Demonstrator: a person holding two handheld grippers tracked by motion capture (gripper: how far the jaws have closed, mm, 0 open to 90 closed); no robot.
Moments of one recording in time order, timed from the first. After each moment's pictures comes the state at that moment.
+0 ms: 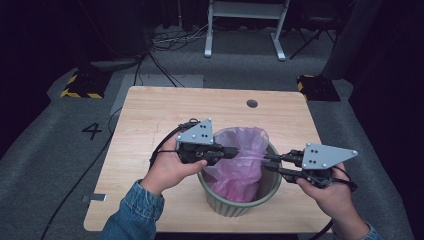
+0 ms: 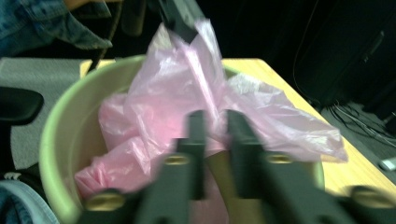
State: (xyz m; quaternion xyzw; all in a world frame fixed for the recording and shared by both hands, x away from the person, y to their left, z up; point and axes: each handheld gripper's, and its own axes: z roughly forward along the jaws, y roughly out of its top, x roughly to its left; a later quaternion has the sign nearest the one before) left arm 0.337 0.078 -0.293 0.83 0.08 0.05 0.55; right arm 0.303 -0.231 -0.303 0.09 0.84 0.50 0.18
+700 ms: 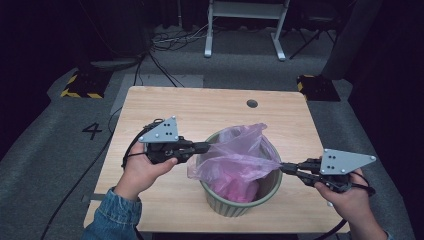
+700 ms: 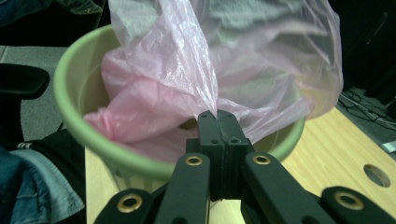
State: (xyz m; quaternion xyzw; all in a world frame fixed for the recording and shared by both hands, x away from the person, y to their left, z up) left arm 0.332 0.143 -0.303 0.81 0.14 0.08 0.57; right arm 0.298 -0.275 -0.315 0.10 0.85 0.49 0.17
